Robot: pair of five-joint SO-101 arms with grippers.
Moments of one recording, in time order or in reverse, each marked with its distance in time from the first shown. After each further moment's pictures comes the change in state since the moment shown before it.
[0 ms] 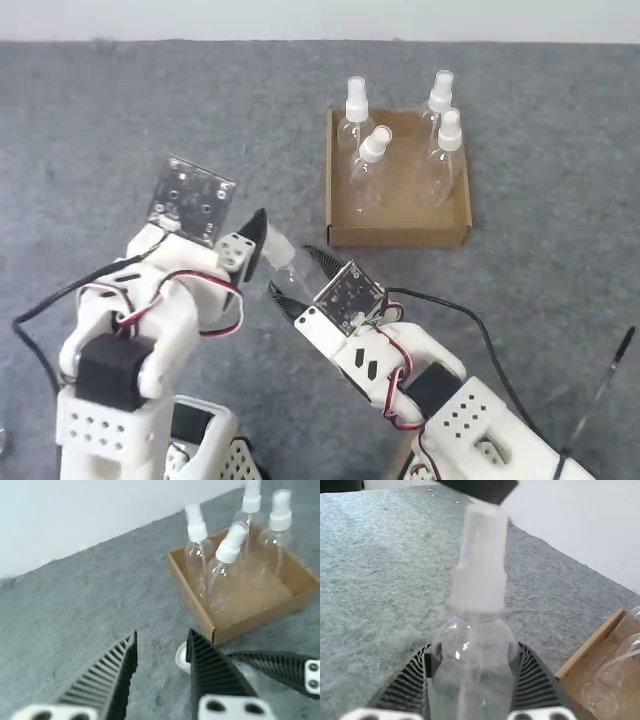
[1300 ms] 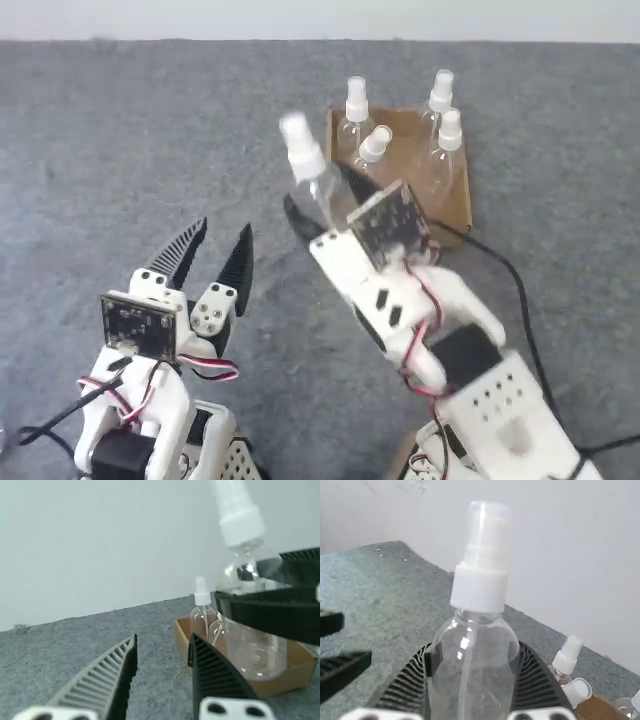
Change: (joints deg) left arm -2.5 -40.9 28.7 -12.7 7.5; right arm 9.8 9.2 -33.8 17.9 0.0
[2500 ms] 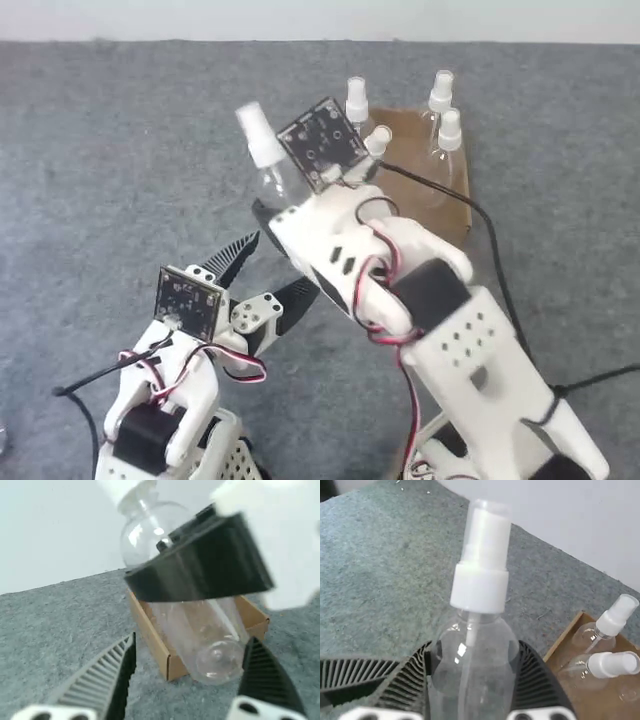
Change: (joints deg) left arm 9.9 0.0 9.6 -2.9 2.9; right arm -4.9 21.9 -30.1 27.7 -5.7
